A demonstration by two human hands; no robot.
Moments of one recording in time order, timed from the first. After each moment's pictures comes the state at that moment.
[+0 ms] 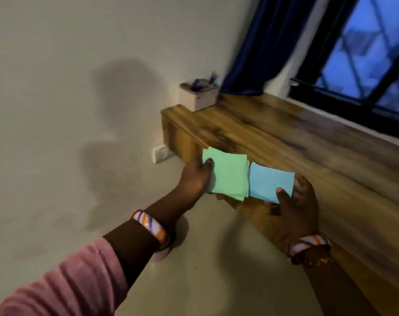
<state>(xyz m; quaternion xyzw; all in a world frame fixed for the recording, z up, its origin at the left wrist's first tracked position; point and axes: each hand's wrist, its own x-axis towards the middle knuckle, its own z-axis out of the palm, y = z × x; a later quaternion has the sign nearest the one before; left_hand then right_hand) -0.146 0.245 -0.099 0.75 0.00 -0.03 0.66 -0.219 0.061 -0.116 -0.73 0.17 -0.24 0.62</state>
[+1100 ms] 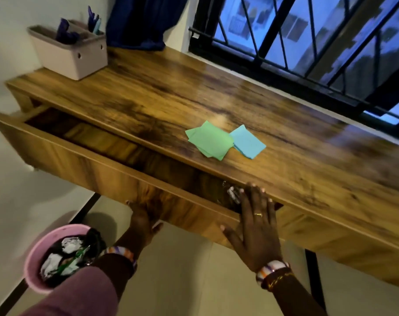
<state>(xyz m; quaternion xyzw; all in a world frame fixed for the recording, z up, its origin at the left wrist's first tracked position) -0.081 0.215 -0.287 0.49 0.23 -0.41 0.73 -0.264 0.068 -0.192 -0.97 0.24 -0.09 -0.02</state>
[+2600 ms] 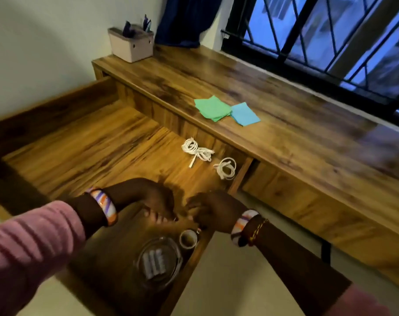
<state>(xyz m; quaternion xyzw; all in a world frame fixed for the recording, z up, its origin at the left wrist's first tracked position) -0.237 0.261 -0.168 0.81 -0.32 -0.49 0.03 -0.353 0.104 -0.142 -0.95 -0.10 0.15 0.27</state>
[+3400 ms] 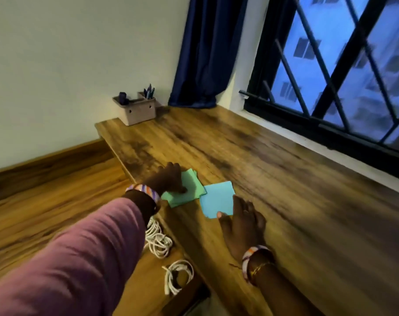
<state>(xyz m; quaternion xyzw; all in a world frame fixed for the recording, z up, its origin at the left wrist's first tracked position) -0.039 0.033 -0.109 0.99 -0.08 -0.13 0.07 -0.166 -0.148 -0.164 -0.98 0.06 -0.06 0.18</state>
